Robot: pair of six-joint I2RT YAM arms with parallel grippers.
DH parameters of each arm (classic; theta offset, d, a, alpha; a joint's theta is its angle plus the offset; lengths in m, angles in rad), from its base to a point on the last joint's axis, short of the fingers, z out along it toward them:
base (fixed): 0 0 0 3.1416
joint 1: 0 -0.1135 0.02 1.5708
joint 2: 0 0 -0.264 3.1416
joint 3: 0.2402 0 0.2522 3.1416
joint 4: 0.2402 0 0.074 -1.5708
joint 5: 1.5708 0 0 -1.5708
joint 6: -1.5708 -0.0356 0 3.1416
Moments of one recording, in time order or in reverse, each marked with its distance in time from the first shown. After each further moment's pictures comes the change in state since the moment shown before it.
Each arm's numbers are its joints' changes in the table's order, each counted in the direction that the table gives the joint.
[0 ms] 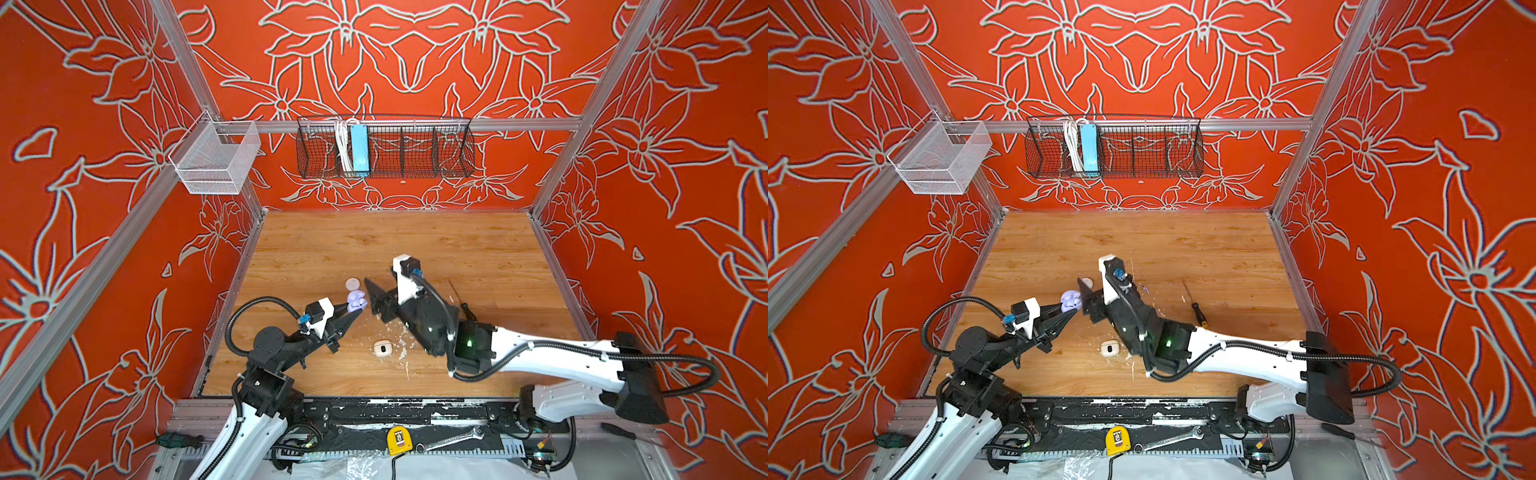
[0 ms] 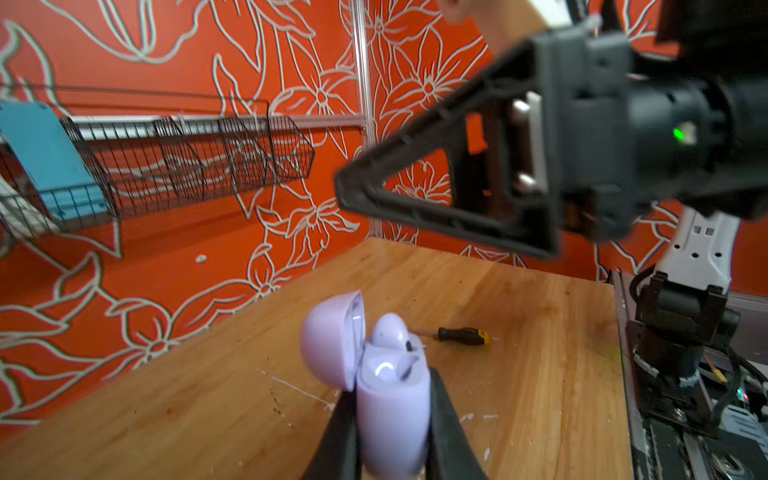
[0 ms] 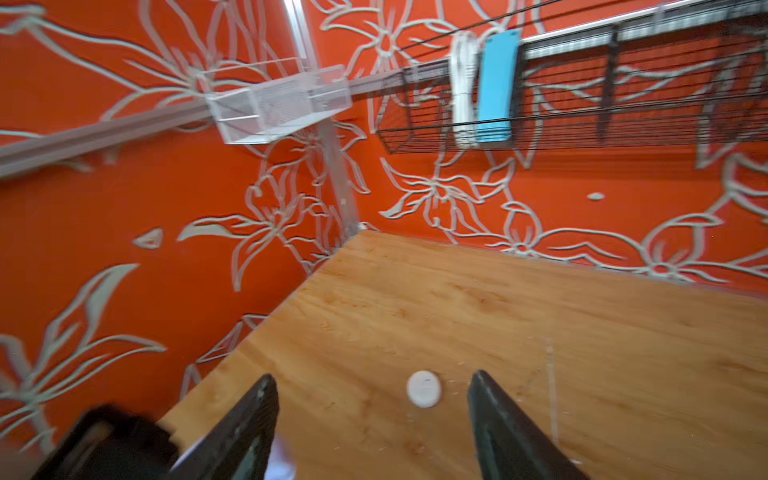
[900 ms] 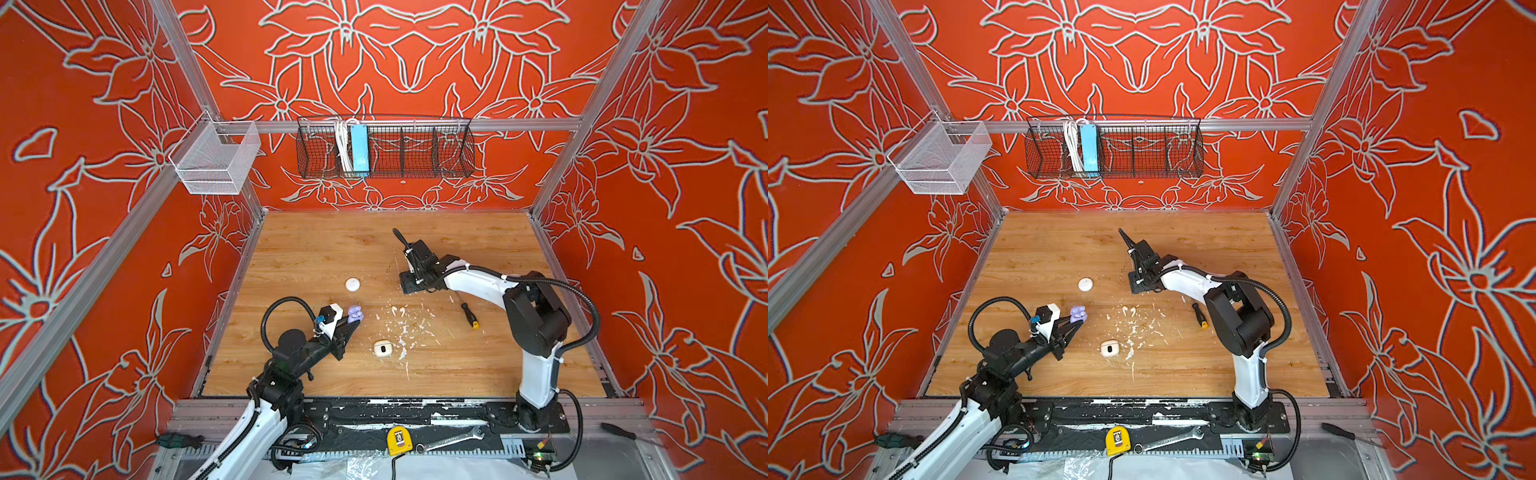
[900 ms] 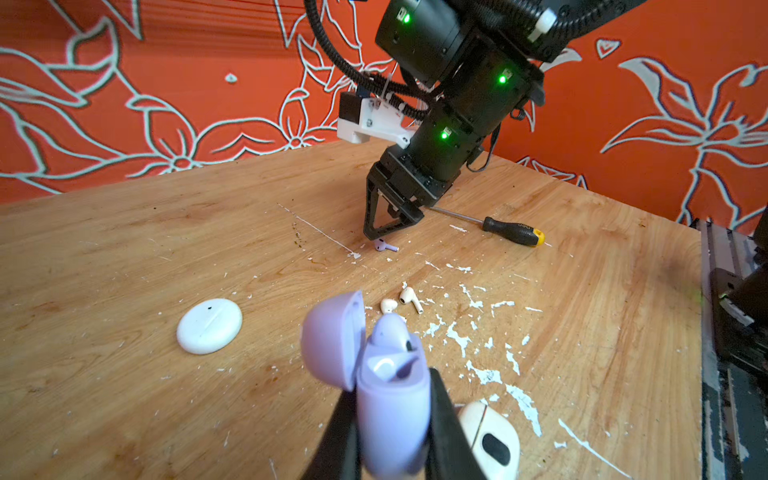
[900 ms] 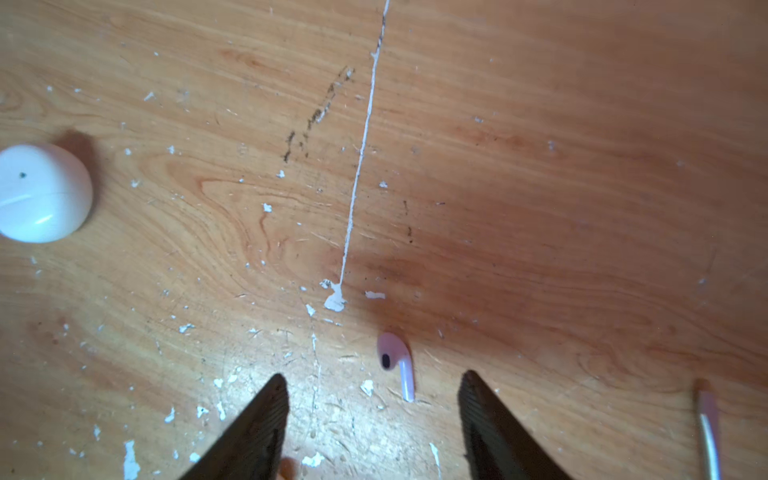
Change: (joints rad) left arm 0.000 0.012 -0.253 -0.026 -0.161 0.040; right arm 0.530 0.600 0.314 0.669 -0.573 -0.056
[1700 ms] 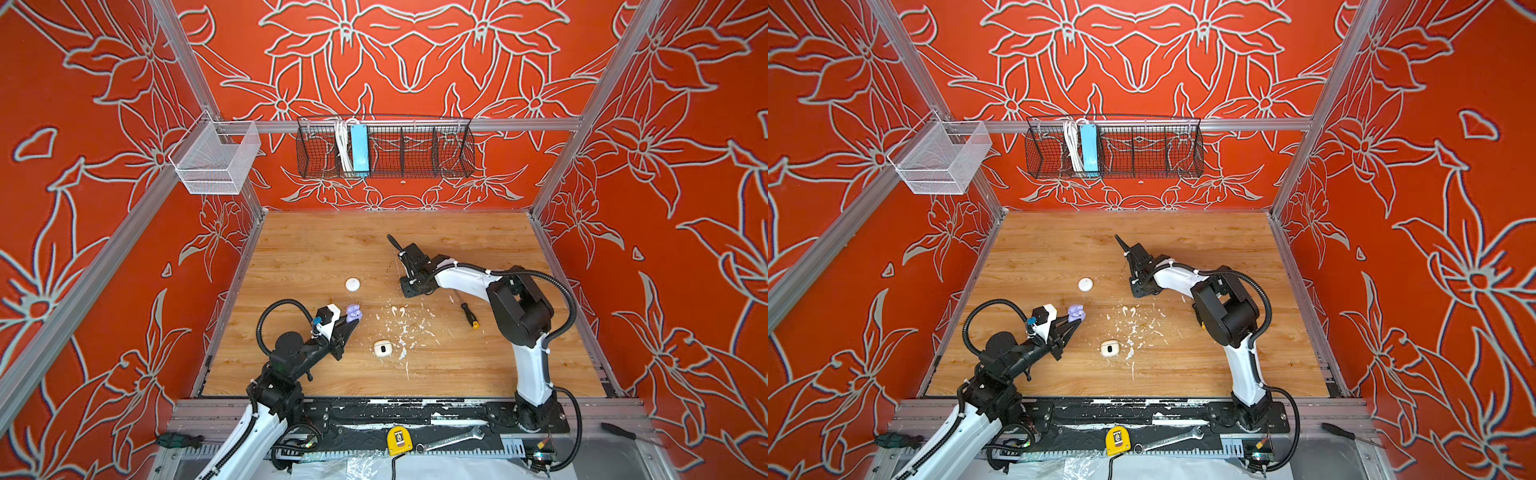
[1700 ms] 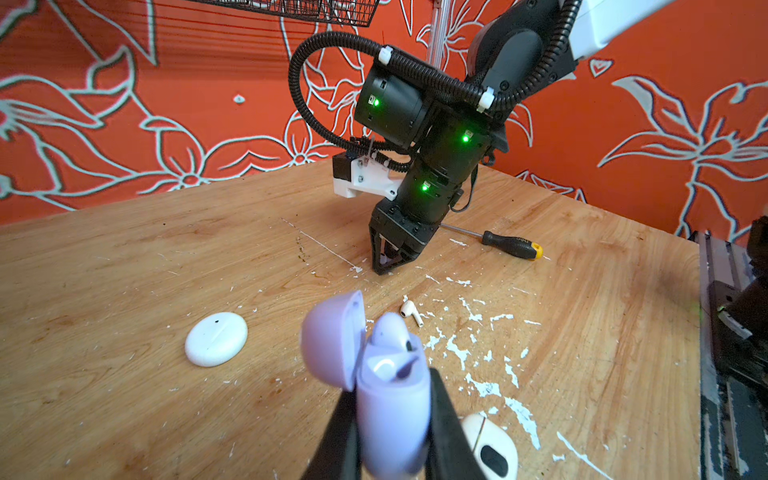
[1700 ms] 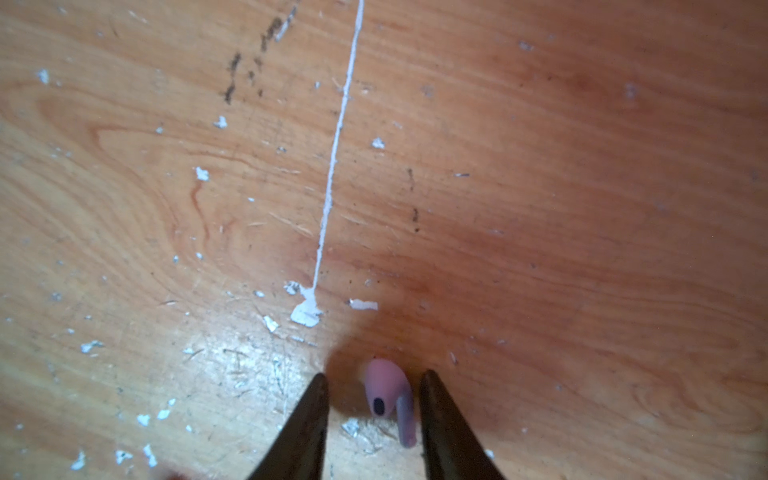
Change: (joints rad) left arm 0.000 -0.062 0.000 0.035 -0.007 0.009; right arm 0.003 0.106 0.067 0.071 0.003 0.023
